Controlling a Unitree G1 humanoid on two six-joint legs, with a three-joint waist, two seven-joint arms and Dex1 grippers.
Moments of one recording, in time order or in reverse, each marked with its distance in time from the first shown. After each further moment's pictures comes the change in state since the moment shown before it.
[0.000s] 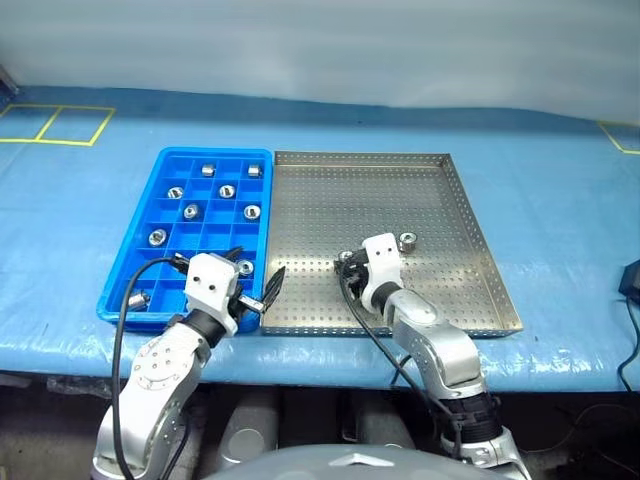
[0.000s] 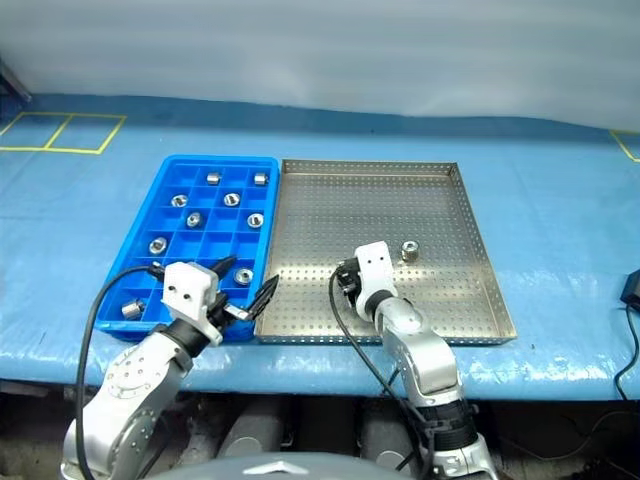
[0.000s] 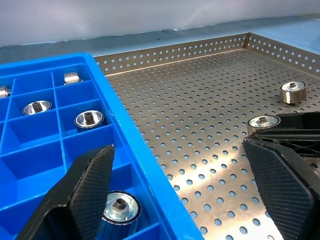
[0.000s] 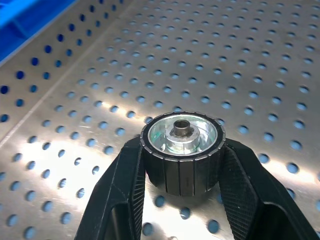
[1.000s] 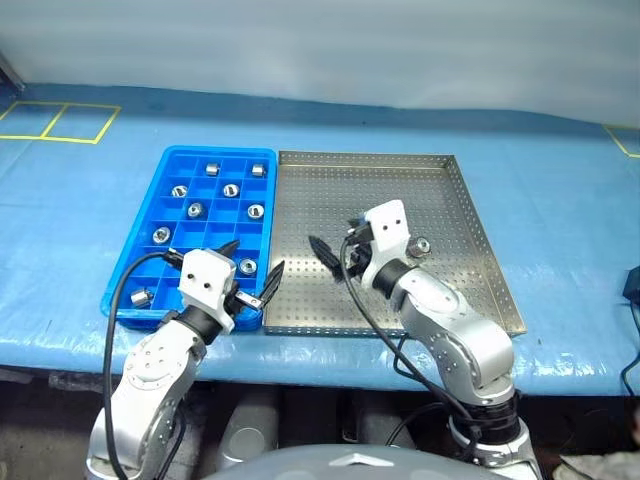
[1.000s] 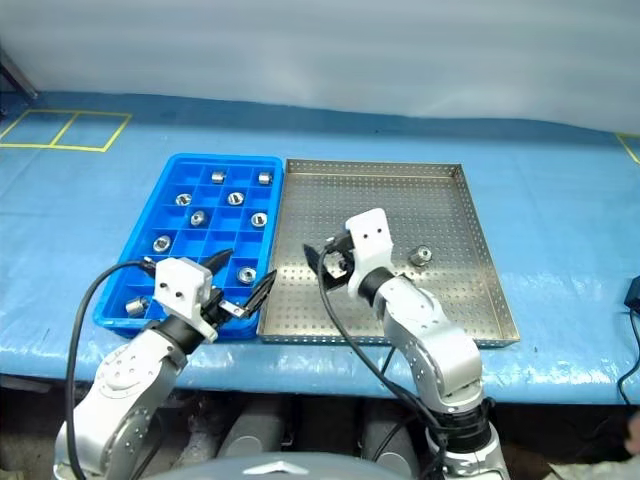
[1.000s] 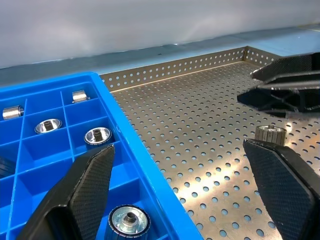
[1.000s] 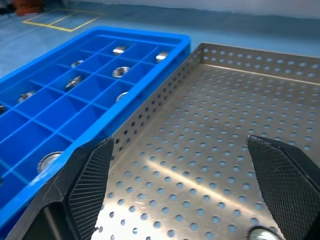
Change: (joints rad) left arm -0.040 0.015 0.016 -0.024 -0.002 0.000 -0.035; right arm -0.071 -0.027 -0.075 -0.249 0.098 0.112 -0.056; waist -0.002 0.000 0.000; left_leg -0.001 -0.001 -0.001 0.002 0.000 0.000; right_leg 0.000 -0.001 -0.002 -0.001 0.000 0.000
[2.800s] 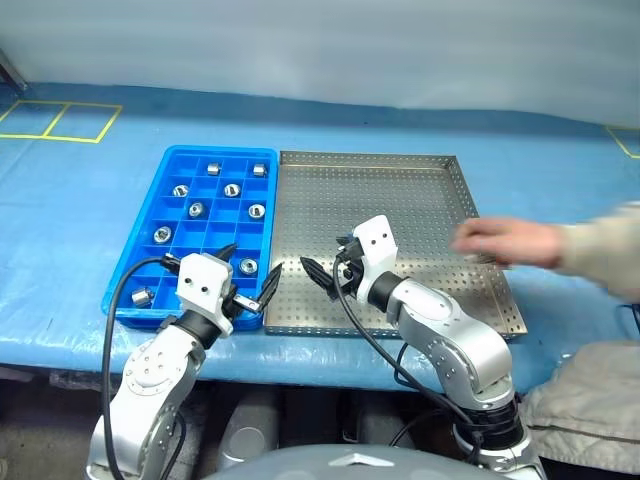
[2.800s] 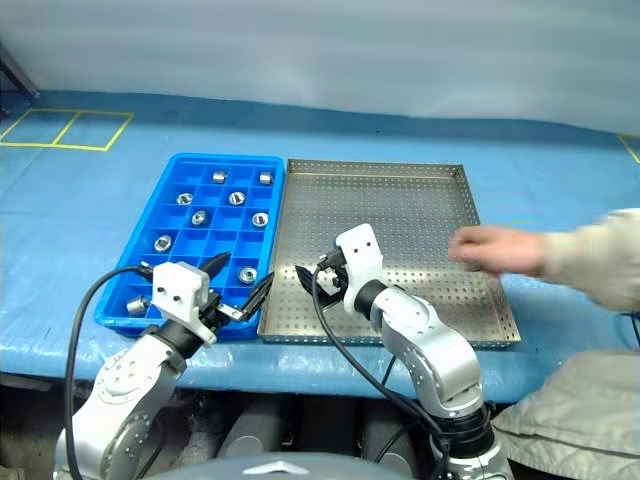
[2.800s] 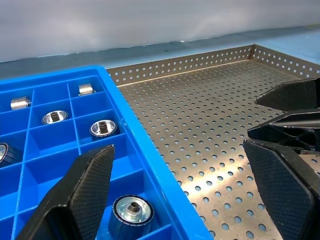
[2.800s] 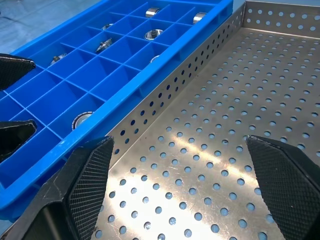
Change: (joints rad) left arm 0.049 -0.015 0.004 -0.009 0.004 -0.019 0.011; right arm 0.043 -0.028 0.080 -0.005 0.053 0.049 0.099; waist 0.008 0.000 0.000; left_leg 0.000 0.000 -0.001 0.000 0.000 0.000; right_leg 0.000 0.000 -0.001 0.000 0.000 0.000
